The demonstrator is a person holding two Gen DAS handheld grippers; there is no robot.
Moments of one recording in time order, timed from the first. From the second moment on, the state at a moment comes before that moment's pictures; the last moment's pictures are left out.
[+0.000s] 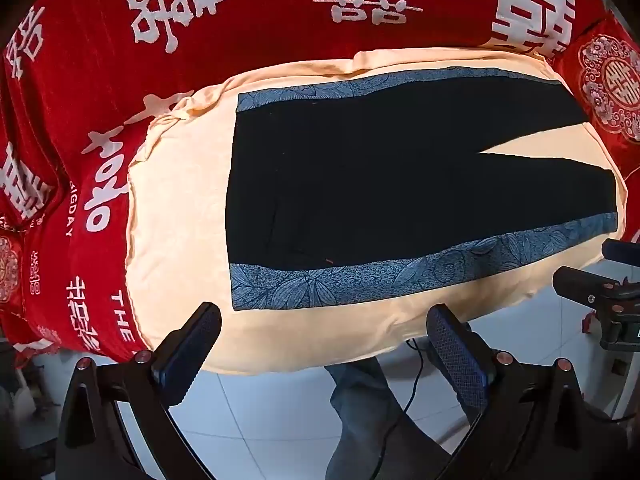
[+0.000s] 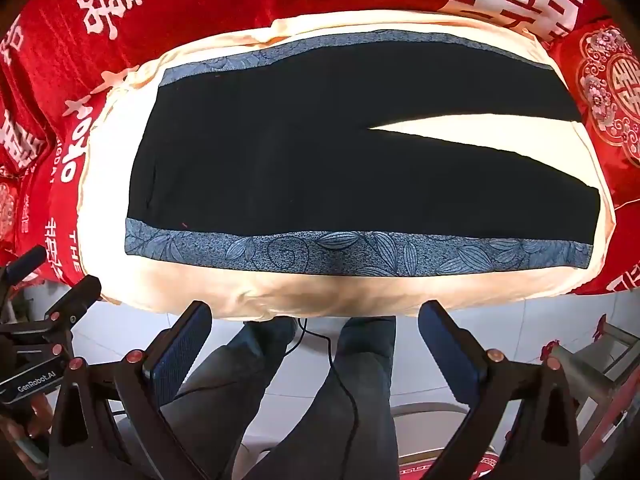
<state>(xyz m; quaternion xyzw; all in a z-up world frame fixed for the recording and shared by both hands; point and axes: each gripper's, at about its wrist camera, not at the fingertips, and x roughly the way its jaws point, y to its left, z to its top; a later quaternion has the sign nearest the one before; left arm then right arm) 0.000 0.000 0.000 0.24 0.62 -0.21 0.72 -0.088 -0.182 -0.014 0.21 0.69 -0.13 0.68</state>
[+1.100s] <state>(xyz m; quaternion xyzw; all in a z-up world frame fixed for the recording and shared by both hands) 0.003 -0.019 0.001 0.24 0.63 -0.18 0.71 -0.080 -0.199 -0.014 0.19 0.70 -0.11 0.68</state>
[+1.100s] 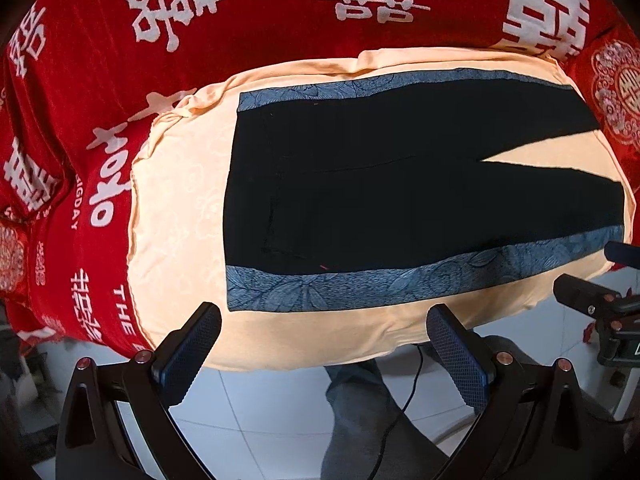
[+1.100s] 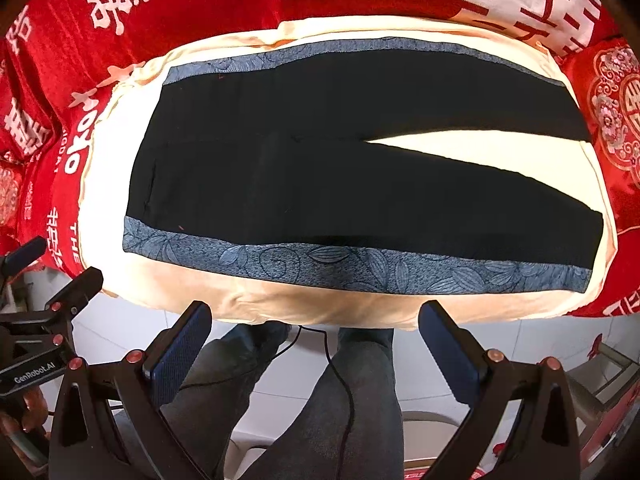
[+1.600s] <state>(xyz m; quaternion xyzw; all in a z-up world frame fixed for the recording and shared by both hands) -0.022 -0.042 0.008 0.16 0.66 -0.10 0.73 -0.093 -0.235 -0.013 0.14 0.71 -0.04 0.69</state>
